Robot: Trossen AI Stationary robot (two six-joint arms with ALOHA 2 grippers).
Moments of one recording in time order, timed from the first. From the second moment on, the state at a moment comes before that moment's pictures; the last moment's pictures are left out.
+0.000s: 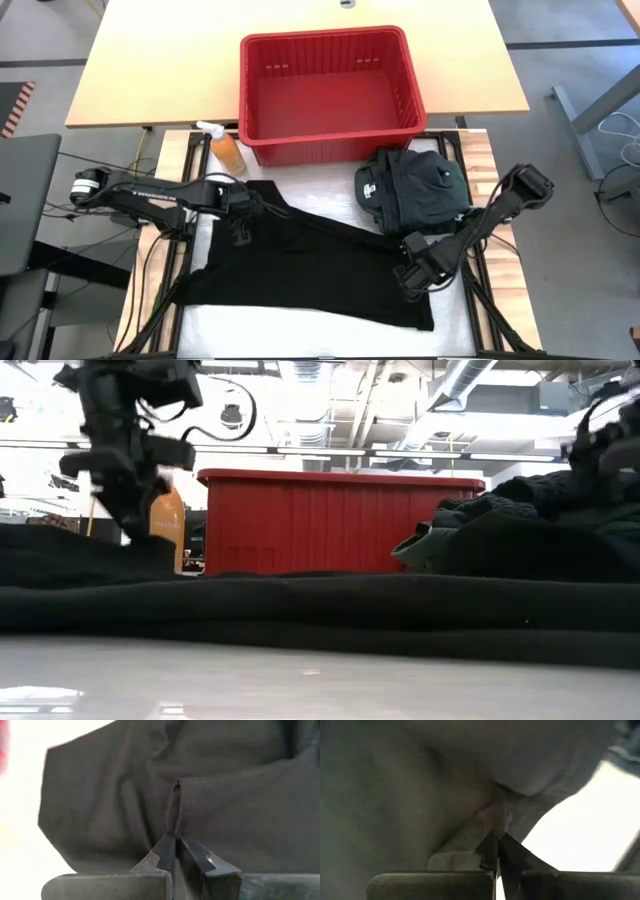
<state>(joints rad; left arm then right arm) 0.04 1.19 0.73 -0.79 -0.15 -0.15 0.65 1.49 0.90 -1.06 0.12 1.72</state>
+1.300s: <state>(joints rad) -0.92 1.31 1.31 -0.78 0.23 -0.97 1.07 1.63 1.33 -0.45 -0.03 1.70</state>
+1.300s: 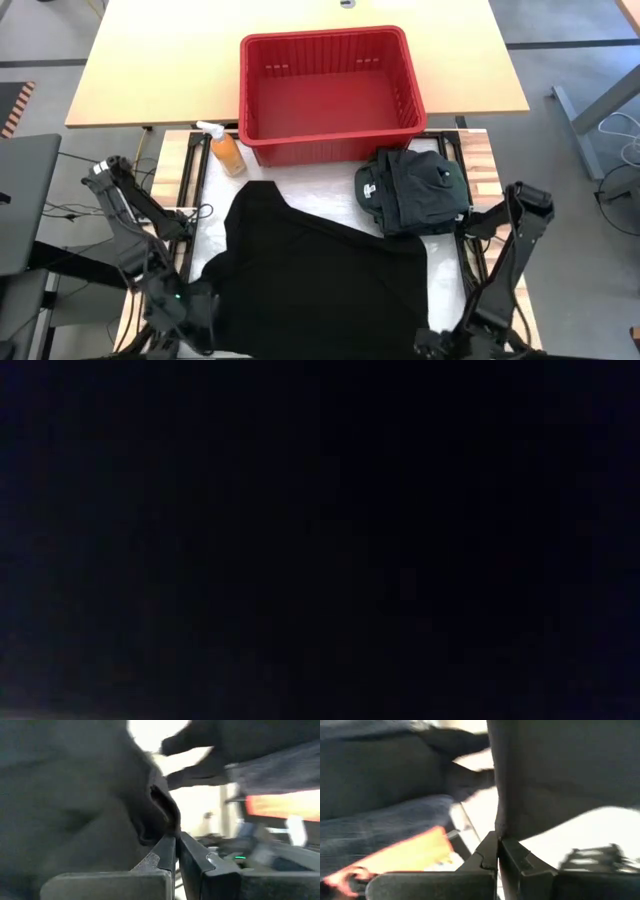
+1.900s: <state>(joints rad) -0.77 1.30 1.31 -1.18 -0.06 -0.86 1.06 1.63 1.32 -0.92 -0.12 1.93</state>
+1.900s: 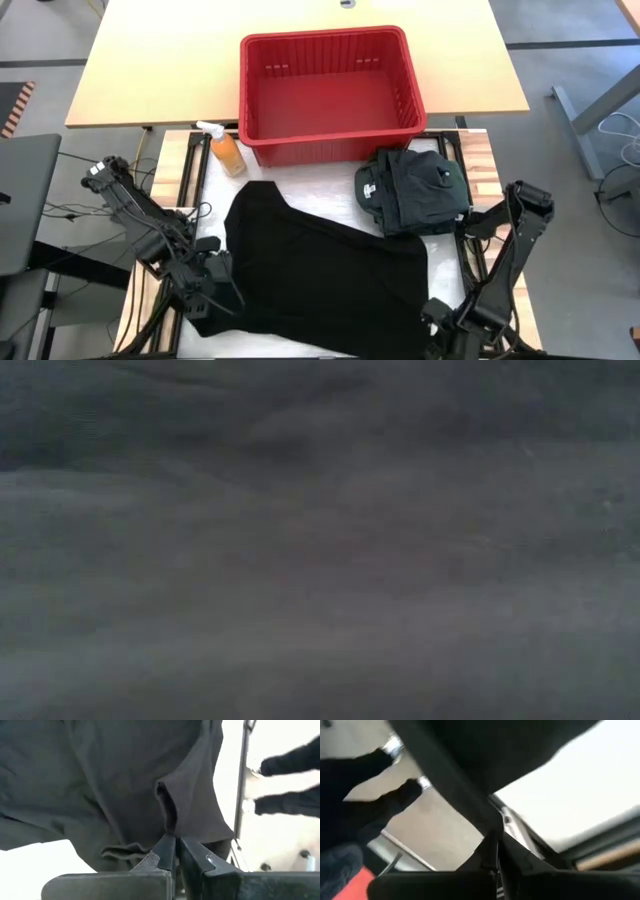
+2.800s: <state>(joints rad) -0.69 1.33 1.15 -1.17 -0.14 -0.87 0.99 1.61 1.23 -0.81 -0.01 1.97</state>
